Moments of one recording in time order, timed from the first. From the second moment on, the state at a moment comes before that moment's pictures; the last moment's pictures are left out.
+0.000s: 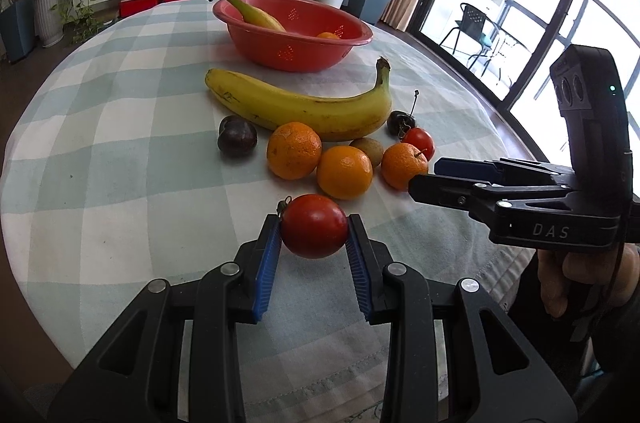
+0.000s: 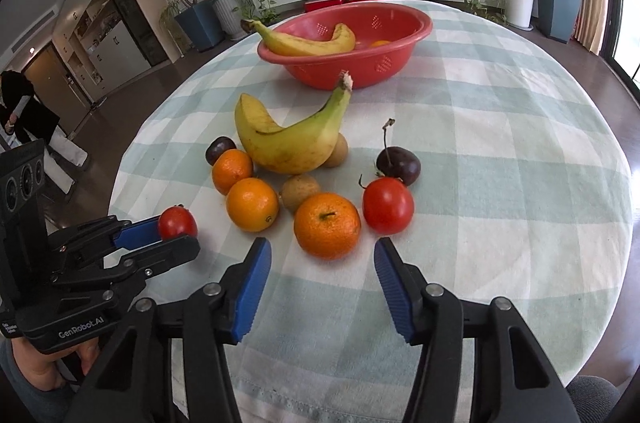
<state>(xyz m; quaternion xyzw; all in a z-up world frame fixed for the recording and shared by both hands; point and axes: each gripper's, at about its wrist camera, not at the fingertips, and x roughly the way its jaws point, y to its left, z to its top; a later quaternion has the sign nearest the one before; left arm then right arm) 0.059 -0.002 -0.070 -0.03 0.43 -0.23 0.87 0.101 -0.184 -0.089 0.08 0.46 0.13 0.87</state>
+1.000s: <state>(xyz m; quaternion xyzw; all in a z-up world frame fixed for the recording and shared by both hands) 0.063 -0.002 -0.075 -0.03 0.44 -0.23 0.87 0.105 -0.181 -0.098 0.08 0.46 0.14 0.87</state>
